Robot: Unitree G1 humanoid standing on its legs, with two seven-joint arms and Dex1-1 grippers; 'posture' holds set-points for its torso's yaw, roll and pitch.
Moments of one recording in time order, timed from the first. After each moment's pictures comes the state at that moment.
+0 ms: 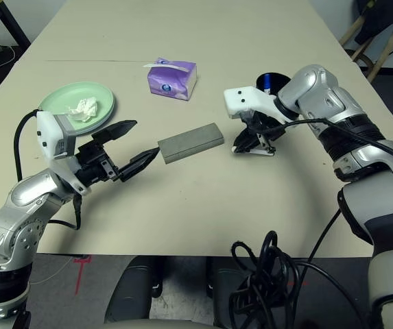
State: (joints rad) left arm -0.23 0.49 0.06 -0.50 -0.52 0.47 -0.64; right arm -1.17 -0.71 0.51 0.59 0.09 0.26 1.61
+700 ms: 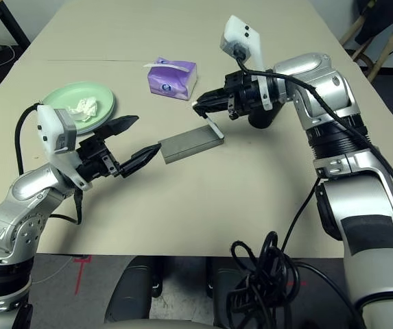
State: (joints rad) left arm -0.28 0.49 0.04 -0.48 -0.52 0.47 -0.65; right arm -1.10 -0.54 0.11 0.33 0.27 0.59 1.25
